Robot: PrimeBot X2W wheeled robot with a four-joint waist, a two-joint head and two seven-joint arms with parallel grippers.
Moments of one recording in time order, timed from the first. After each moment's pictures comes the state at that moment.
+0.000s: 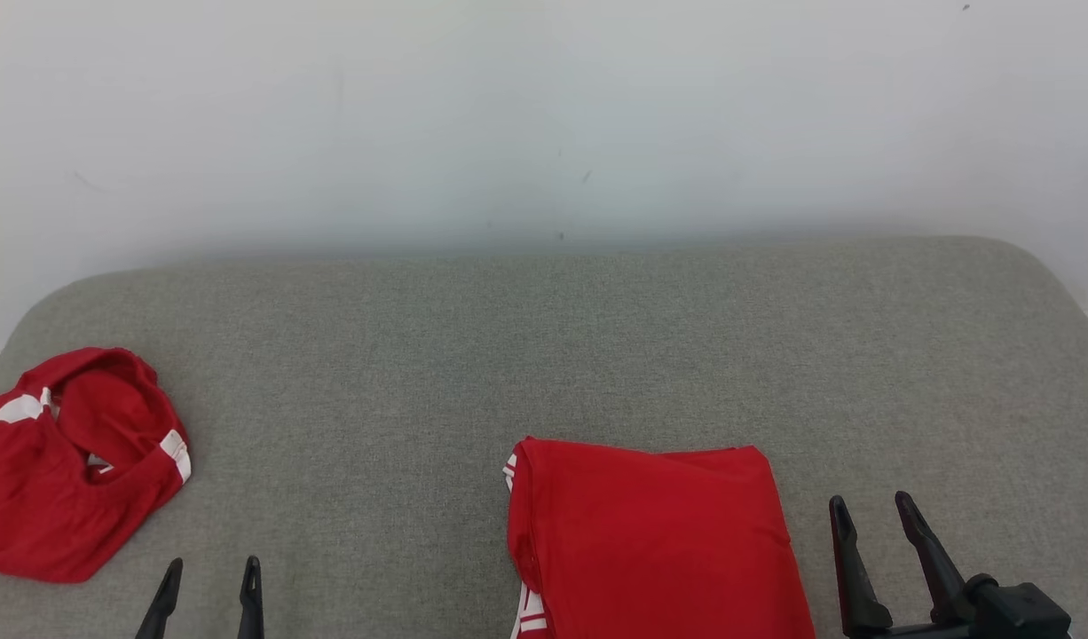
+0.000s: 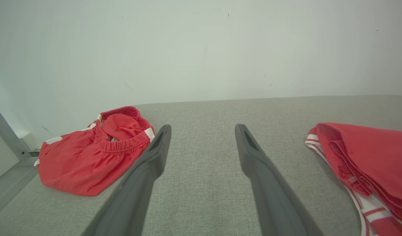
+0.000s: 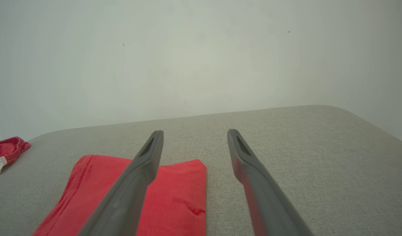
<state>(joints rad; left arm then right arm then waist) 0.12 0.13 0.06 0.12 -0.12 -0.12 -0.26 0.08 -0.15 0.00 0.13 0.24 0.13 -0.26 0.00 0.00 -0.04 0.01</state>
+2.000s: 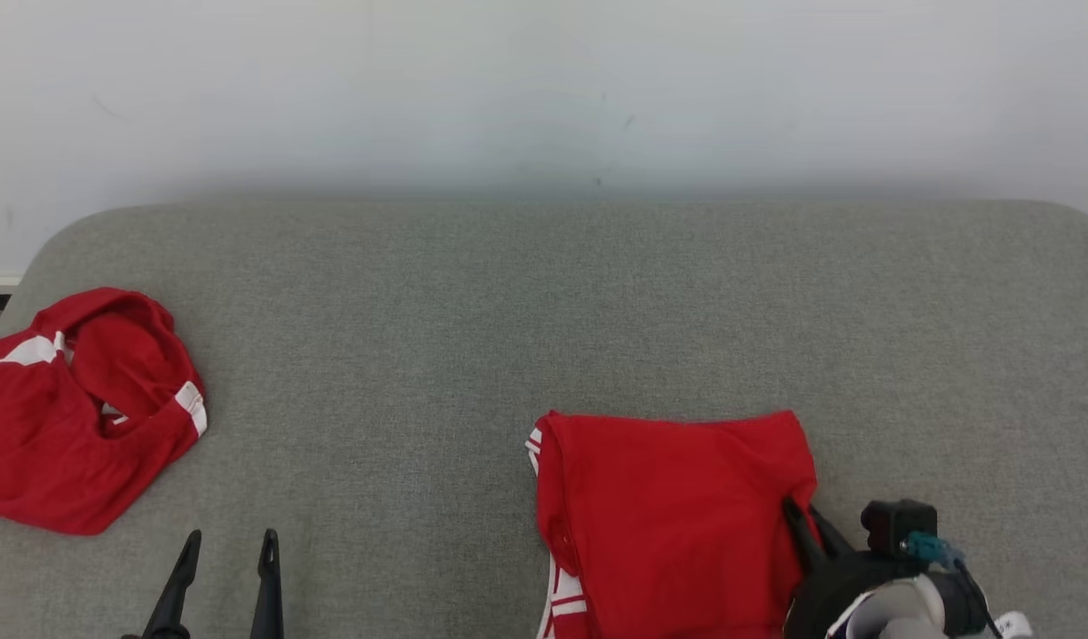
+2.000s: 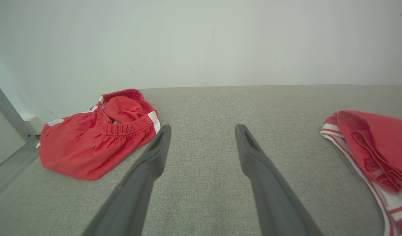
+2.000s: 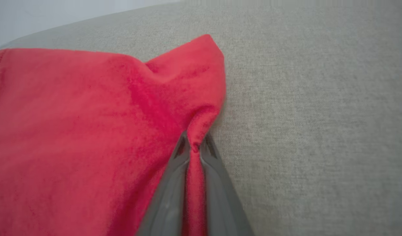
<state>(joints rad) 0.06 0.11 0.05 0.15 -0.10 -0.13 -0.26 -0.35 -0.19 0.23 0.91 0.39 0.13 -0.25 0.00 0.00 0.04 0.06</state>
